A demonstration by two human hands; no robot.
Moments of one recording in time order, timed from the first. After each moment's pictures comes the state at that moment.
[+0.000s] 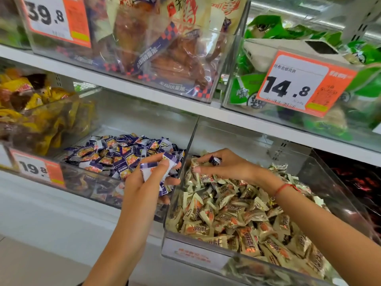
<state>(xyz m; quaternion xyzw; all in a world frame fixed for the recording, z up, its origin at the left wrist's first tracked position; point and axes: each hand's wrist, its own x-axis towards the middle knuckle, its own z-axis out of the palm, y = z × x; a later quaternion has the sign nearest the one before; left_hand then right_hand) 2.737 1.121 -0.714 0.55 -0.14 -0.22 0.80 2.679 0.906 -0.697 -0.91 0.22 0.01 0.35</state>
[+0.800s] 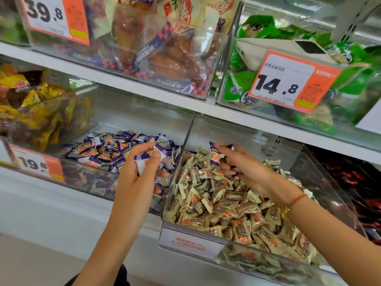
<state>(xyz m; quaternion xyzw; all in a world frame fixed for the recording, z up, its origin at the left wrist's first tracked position) 2.735 1.131 -0.711 0.60 -0.20 -0.15 0.76 2.645 0.934 -0.682 -0.74 0.27 -0.13 0.60</state>
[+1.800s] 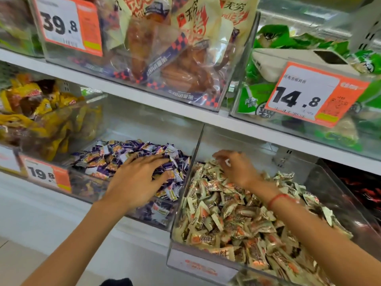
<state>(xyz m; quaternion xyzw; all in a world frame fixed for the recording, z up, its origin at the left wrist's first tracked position) 2.836 1.102 -0.751 0.85 -0.49 0.03 0.17 2.690 0.882 -0.721 -0.96 0.23 -0.14 0.10</state>
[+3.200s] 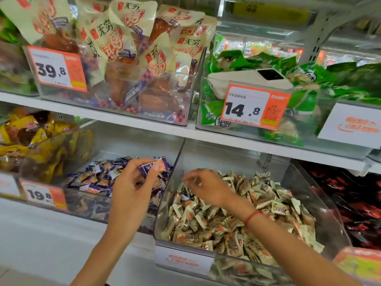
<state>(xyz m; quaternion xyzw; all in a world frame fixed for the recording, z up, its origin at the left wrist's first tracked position) 2.747 1.120 -0.705 0.65 -0.32 0.00 0.69 2.664 0.949 -0.702 -0.95 0.20 -0.11 0.22</state>
